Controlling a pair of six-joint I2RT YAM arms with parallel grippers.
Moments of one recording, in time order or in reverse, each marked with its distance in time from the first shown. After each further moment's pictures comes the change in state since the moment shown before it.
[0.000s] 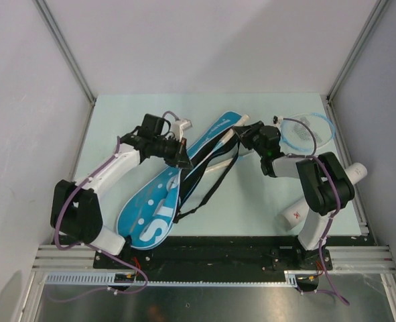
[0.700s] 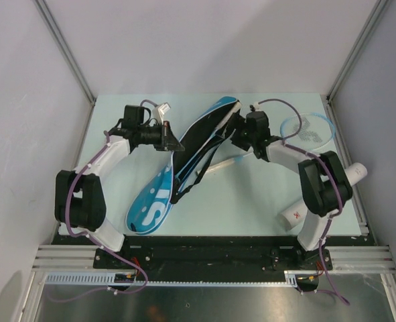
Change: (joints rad) left arm 0.228 0.100 0.048 0.167 0.194 -0.172; right arm 0.071 0.034 0.304 -0.519 -0.114 -0.377
